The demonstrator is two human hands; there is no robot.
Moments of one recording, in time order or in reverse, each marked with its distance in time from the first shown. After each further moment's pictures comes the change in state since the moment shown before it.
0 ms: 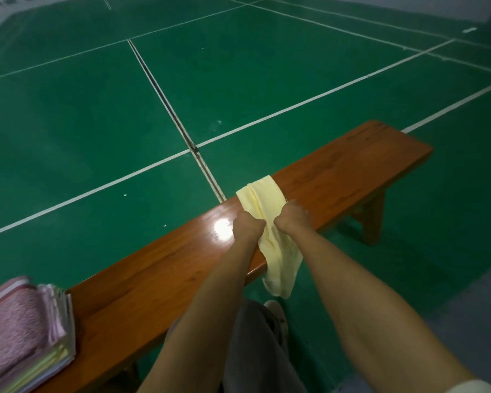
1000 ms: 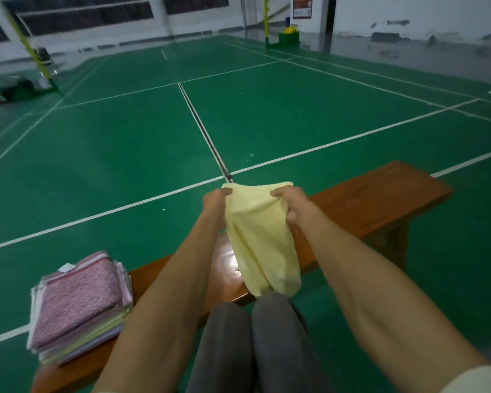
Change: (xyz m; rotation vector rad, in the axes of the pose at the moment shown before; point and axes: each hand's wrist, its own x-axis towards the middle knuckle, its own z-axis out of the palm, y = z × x) left_hand -0.037 -0.012 -0.207 -0.860 0.115 -0.021; right_hand -0.078 -0.107 -0.056 1.174 -0.347 -0.056
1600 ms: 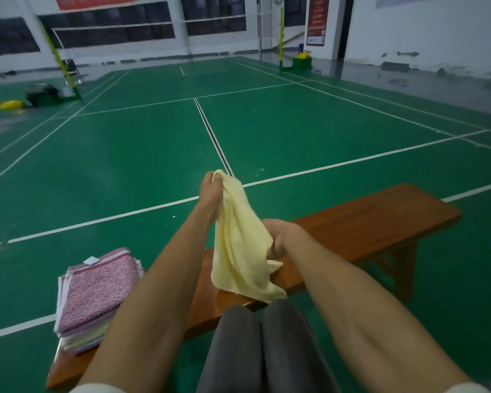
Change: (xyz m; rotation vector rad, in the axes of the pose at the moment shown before) left_hand -0.015 0.054 -0.051 0.153 0.018 0.365; right_hand -0.084 0.024 0.066 -0.371 -0.329 0.497
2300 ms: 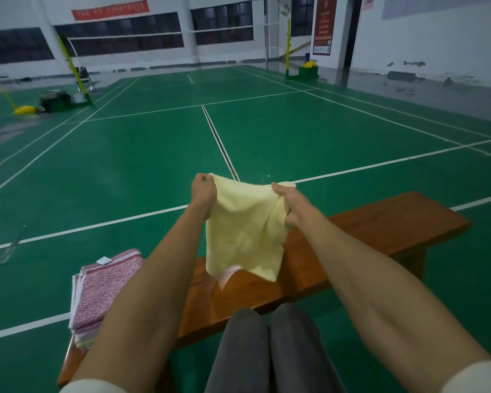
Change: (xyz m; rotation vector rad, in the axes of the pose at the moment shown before) left_hand 0.012 0.010 -0.039 0.174 0.165 0.066; right_hand -0.013 -0.051 -0.014 0.445 0.073 -0.541
